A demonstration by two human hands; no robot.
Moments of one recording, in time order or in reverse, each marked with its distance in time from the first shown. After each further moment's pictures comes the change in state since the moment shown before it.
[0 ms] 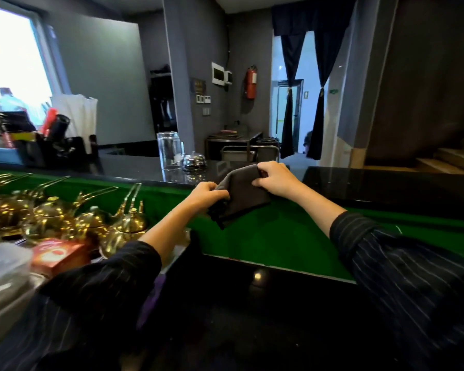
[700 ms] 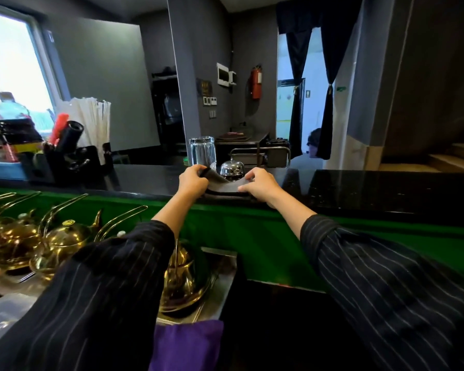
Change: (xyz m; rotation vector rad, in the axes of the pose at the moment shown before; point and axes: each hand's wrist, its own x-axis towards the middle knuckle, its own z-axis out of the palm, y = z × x) left_hand 0.133 -0.087 -0.148 0.097 0.288 0.022; right_hand 0.154 -0.075 0.151 0.271 0.087 0.249
